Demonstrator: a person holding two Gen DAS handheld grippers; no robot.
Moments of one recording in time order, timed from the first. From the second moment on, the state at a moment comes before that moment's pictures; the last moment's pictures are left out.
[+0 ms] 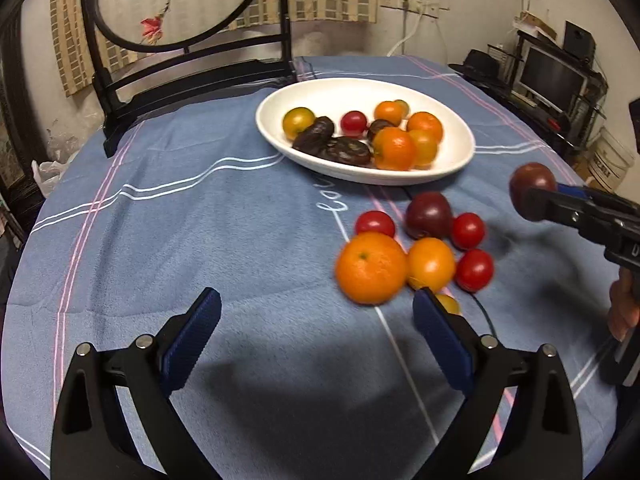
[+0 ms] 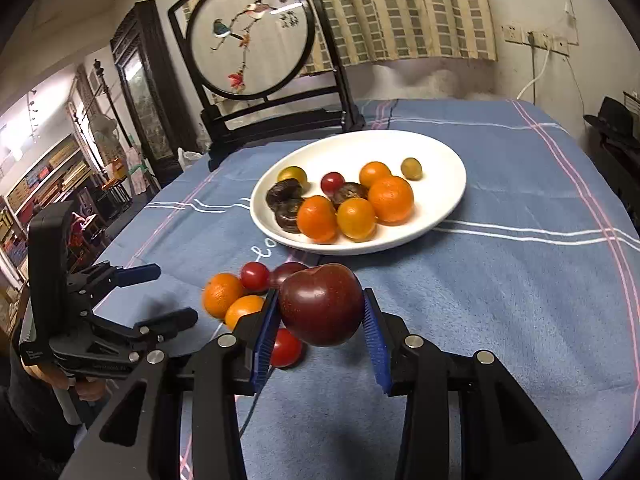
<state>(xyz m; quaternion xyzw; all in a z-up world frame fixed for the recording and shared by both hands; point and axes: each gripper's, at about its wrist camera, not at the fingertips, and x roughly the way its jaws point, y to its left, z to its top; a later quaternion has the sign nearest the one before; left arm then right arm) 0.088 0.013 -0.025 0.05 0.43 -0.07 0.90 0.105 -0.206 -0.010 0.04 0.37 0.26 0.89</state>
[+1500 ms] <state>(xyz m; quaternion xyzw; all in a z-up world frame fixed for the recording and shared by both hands) 0.210 -0.017 0.022 0.00 0.39 -0.06 0.92 0.152 -0.160 0.028 -0.05 0.32 0.25 0.91</state>
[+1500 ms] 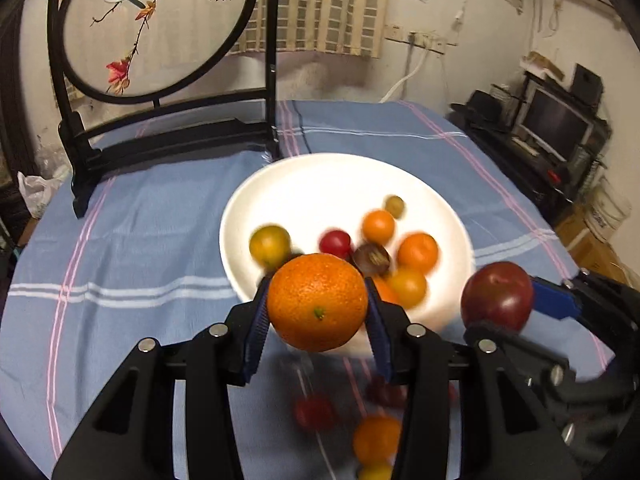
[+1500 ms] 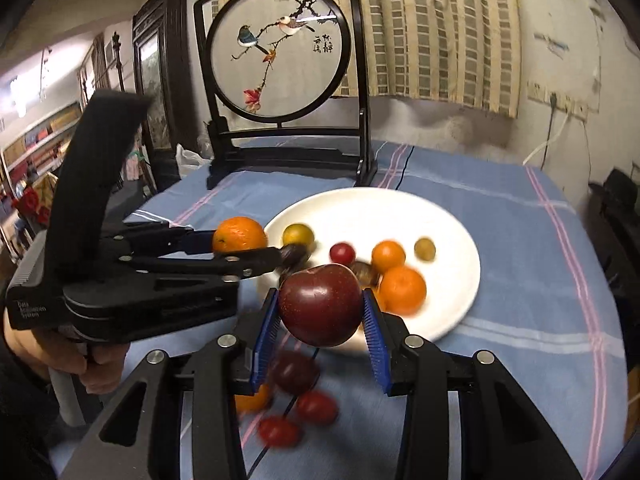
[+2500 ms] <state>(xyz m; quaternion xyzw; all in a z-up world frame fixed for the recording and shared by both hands) 0.204 -0.019 0.022 0.03 0.37 0.03 0.93 0.176 -0.172 0.005 -0.04 0.34 0.20 0.92</state>
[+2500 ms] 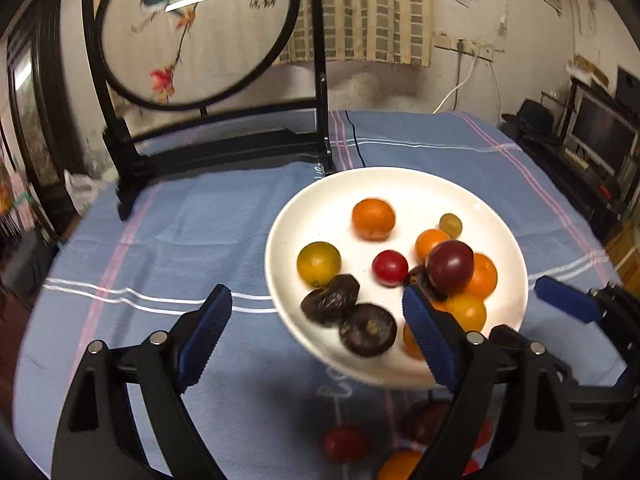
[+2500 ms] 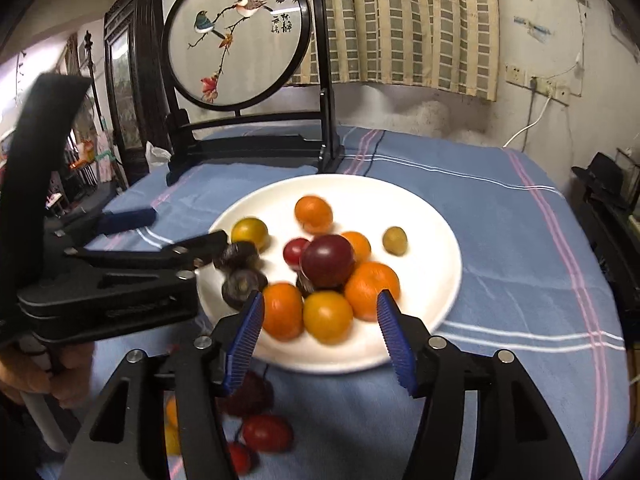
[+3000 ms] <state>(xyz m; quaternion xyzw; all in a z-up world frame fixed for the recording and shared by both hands) 0.132 0.020 0.003 -0.01 0.36 0.04 0.93 0.131 -0.198 -0.010 0.01 0.34 0.21 0.91</state>
